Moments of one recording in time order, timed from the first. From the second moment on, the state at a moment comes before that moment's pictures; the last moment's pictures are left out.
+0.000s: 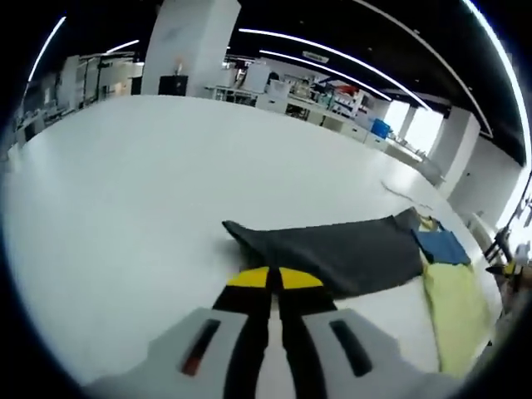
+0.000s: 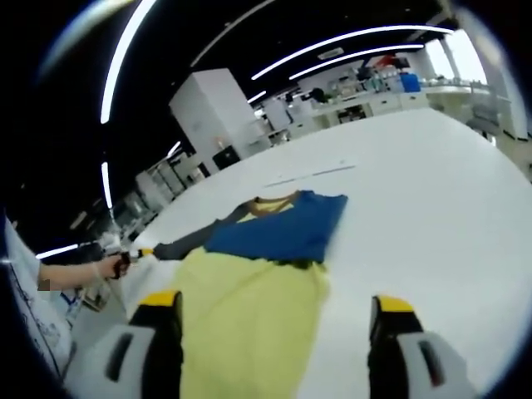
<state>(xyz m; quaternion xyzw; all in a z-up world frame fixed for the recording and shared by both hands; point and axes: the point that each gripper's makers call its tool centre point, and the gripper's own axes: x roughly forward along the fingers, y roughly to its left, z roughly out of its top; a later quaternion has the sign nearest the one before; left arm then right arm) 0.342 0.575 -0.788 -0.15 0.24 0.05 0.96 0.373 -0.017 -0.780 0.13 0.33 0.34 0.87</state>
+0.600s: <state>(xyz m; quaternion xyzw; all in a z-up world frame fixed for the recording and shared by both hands) 0.404 0.478 -0.714 -0.15 0.18 -0.09 0.97 0.368 -0.011 -0.772 0.15 0.31 0.34 0.87</state>
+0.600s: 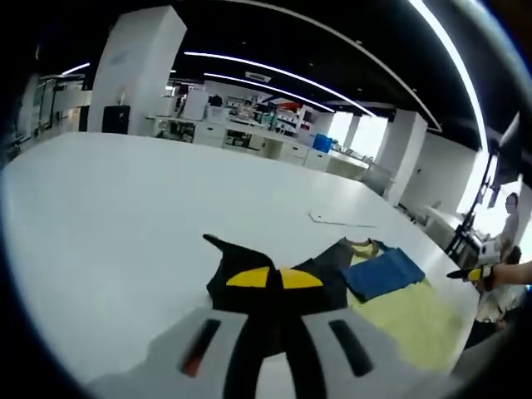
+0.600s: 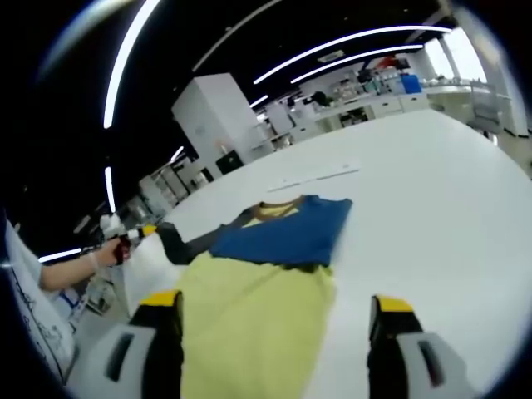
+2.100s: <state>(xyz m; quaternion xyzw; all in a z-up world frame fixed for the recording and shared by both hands) 0.482 0.232 -0.689 -0.17 0.18 -0.28 0.93 0.355 -0.034 -0.777 0.18 0.31 0.32 0.88</state>
